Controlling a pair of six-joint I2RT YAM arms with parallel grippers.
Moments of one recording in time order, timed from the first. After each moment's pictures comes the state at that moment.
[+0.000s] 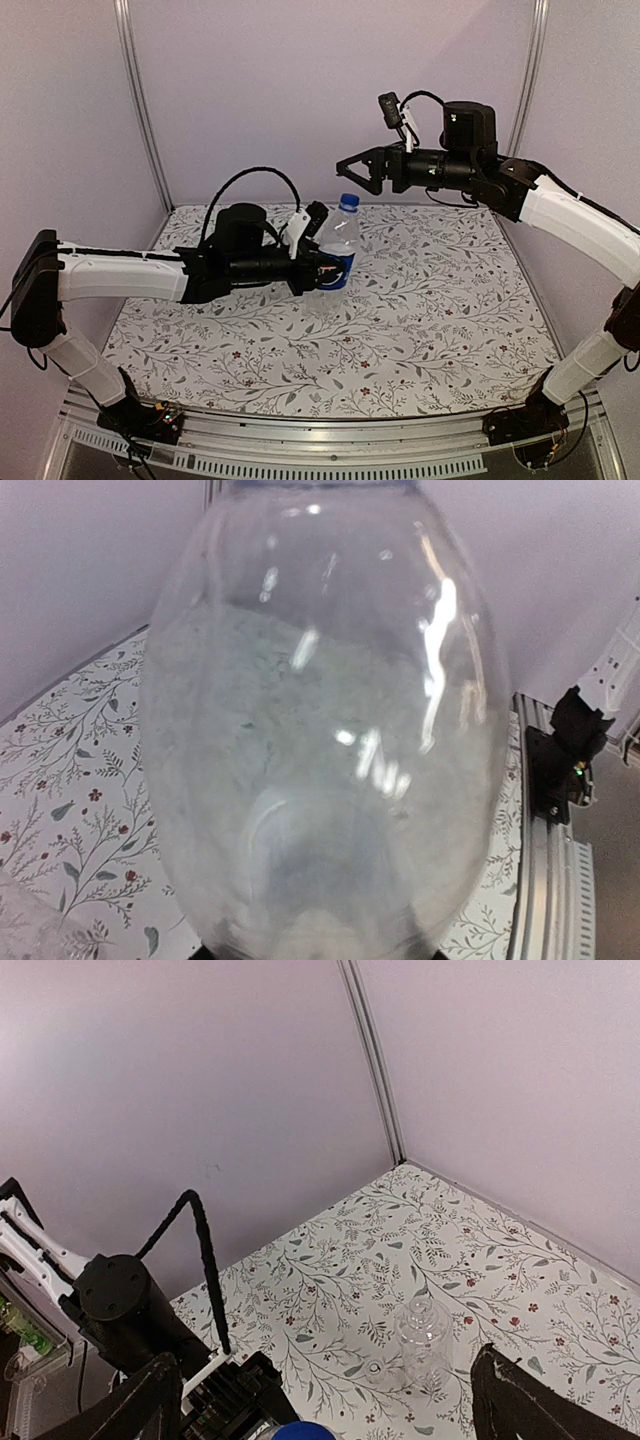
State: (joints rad) left arm -0.89 1.55 0.96 0.31 0.32 -0.08; right arm 0.71 1.51 1.50 -0.17 -0.43 0.22
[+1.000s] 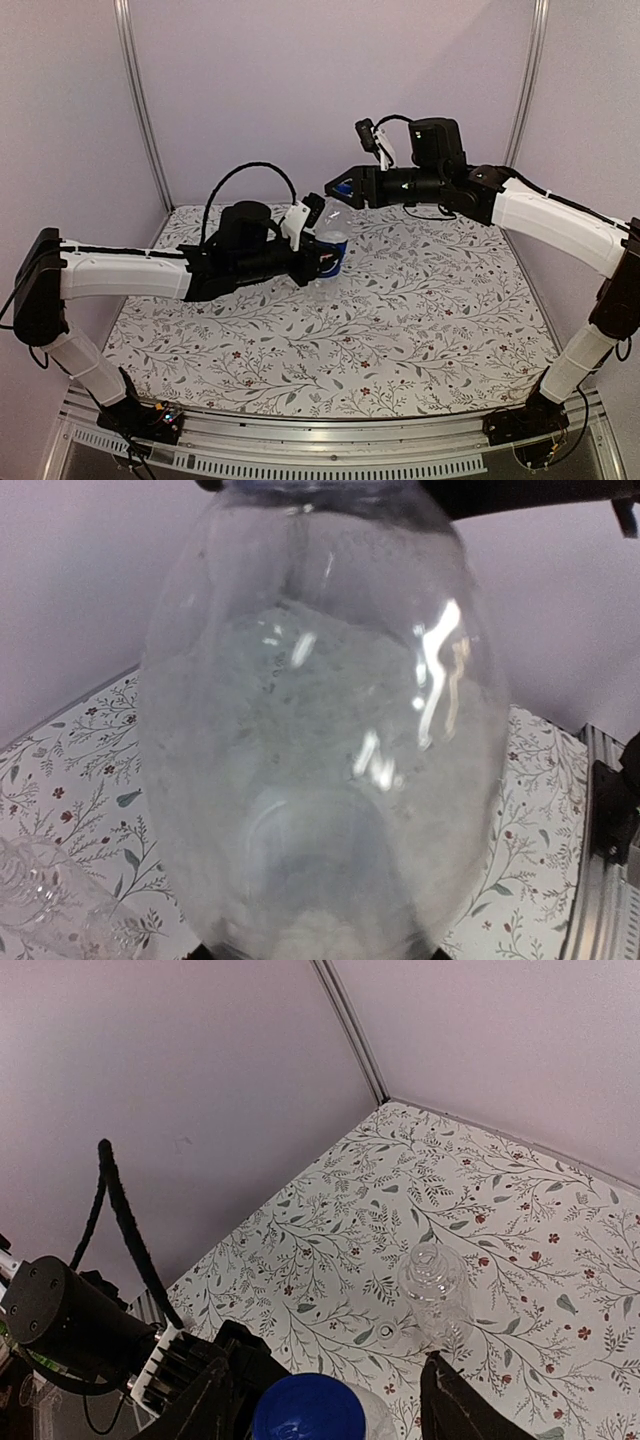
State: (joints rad) left arm -0.91 1.57 0.99 0.29 0.07 -0.10; right arm 0.76 1.63 1.53 -0.22 -0.33 0.35
